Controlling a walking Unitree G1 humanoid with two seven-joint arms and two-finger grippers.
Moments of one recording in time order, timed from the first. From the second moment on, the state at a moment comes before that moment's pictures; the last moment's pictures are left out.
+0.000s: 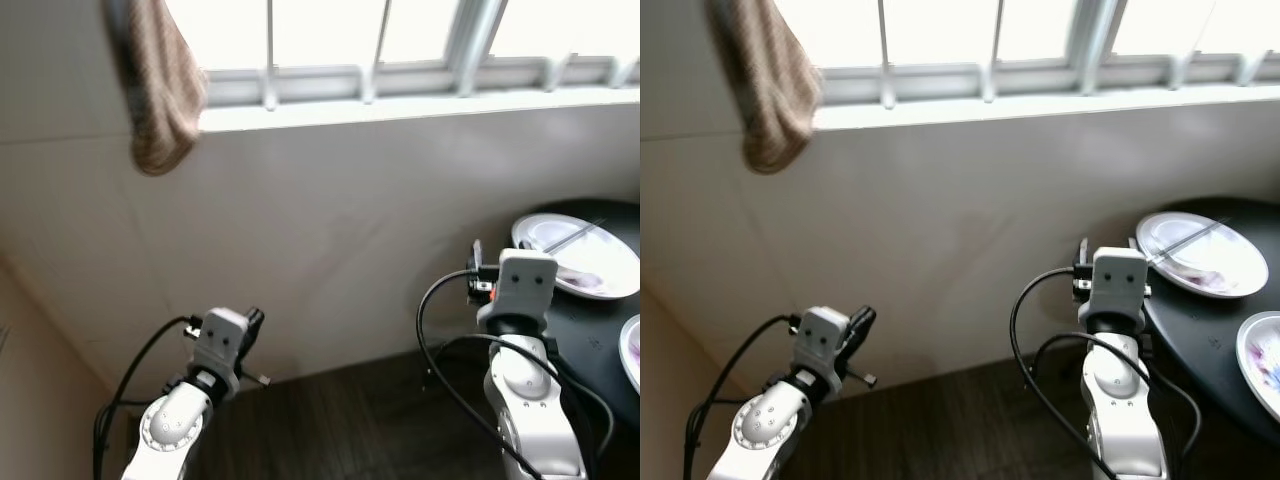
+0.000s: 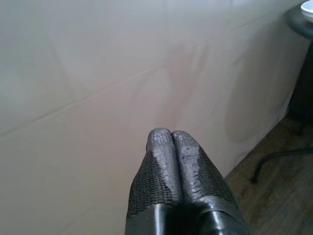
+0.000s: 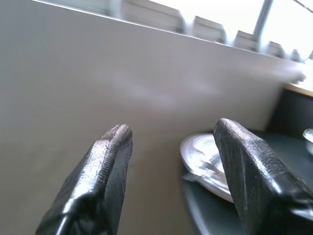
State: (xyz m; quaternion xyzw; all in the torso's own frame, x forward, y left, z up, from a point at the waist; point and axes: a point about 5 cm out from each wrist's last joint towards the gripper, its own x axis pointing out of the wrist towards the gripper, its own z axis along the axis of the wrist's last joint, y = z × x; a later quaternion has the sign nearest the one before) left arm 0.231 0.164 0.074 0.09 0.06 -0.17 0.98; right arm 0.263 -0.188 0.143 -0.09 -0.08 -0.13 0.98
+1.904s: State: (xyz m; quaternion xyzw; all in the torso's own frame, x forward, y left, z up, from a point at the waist) left arm 0.239 0.149 0.077 0.08 0.05 -0.21 0.97; right arm 0.271 -0.186 0.138 -0.09 -0.06 -0.14 0.98
